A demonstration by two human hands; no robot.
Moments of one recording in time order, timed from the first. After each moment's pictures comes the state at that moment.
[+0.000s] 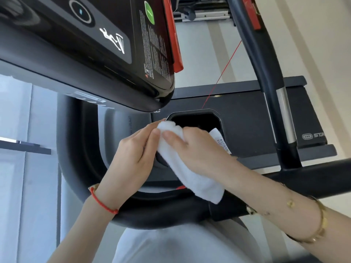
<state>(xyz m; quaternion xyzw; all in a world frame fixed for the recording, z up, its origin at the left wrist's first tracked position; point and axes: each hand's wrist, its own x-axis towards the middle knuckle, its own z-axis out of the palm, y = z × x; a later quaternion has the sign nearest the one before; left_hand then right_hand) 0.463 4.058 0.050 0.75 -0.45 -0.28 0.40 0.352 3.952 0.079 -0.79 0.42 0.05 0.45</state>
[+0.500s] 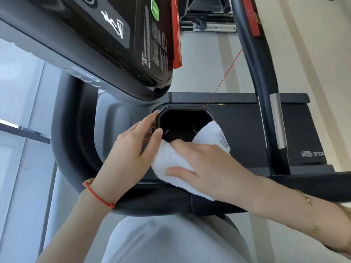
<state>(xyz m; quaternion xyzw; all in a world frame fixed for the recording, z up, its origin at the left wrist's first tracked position) 0.441 4.061 0.042 0.77 -0.44 -0.24 0.39 0.293 3.950 0.087 -0.93 0.17 0.10 0.30</state>
